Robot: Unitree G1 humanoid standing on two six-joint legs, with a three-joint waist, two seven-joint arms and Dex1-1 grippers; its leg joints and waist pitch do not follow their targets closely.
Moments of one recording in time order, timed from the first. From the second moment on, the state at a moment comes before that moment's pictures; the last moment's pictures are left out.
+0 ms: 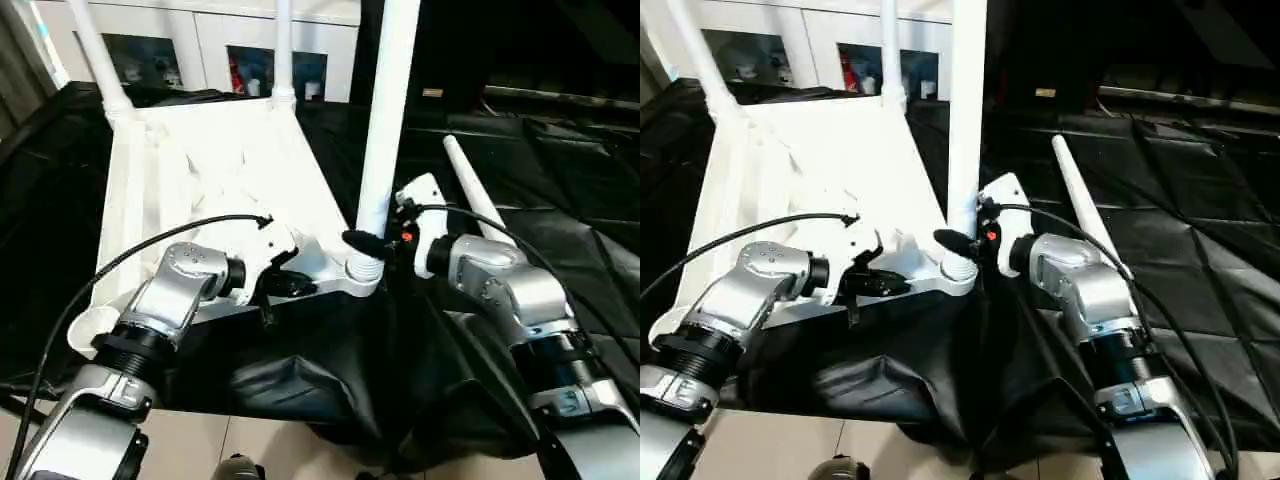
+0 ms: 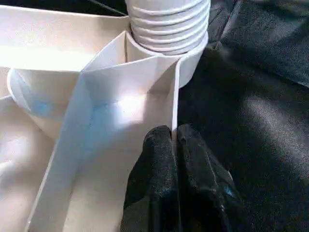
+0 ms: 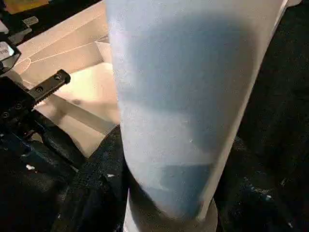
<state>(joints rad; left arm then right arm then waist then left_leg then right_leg) -0.62 0.38 -0.26 0.49 -0.01 0.32 -1.09 -0.62 -0.29 0.15 0.36 0.28 0.49 0.73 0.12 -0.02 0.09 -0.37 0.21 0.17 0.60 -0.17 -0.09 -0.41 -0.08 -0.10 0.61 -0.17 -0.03</state>
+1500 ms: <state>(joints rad) -0.62 0.42 -0.30 0.48 0.00 0.32 -1.13 -0.51 -0.28 0.14 0.44 0.24 0.17 0.89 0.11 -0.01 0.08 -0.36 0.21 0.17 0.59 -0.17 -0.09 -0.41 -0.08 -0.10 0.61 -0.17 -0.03</state>
